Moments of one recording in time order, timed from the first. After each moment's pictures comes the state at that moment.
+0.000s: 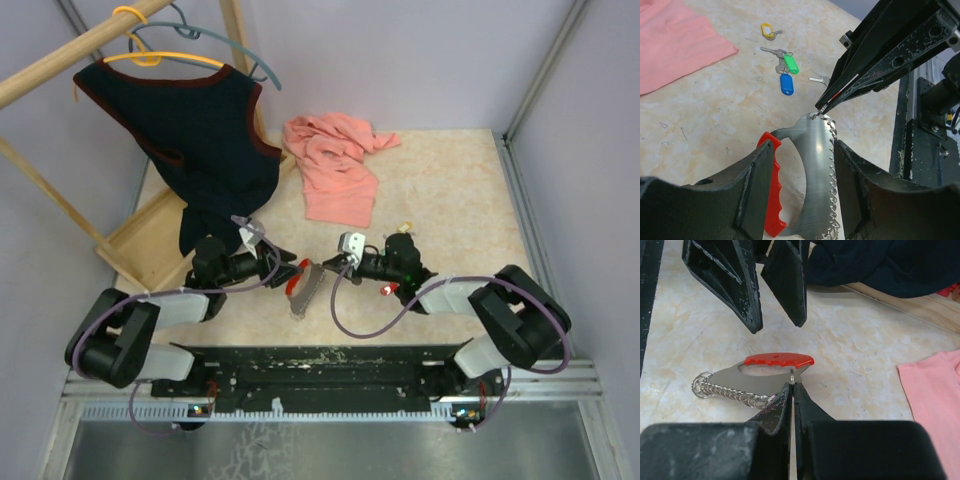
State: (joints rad) left arm -0.39 1.32 0.30 0.93 0.78 -0.29; right arm 0.64 1.45 0.44 0.84 -0.65 -0.31
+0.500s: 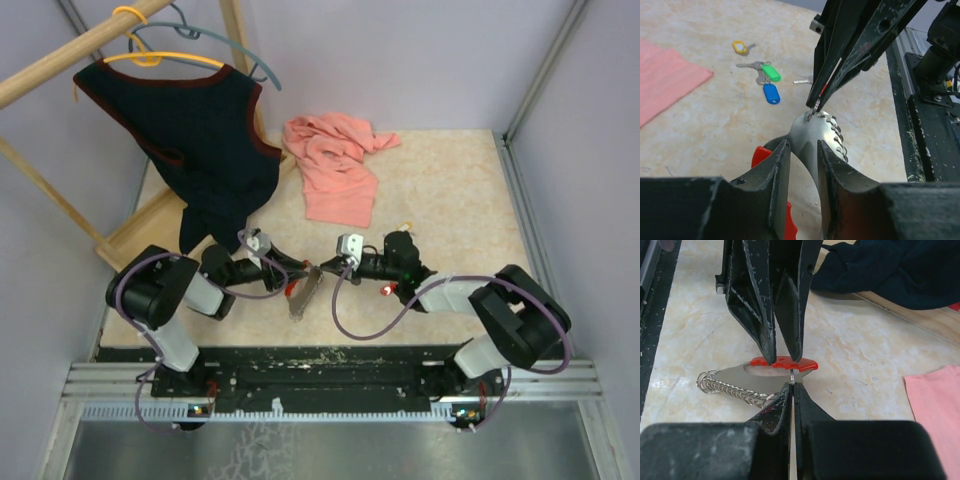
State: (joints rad) left arm -0.40 1.71 0.29 1.52 0.97 -0.21; right arm 0.64 1.45 0.46 0.82 -0.72 -0.33
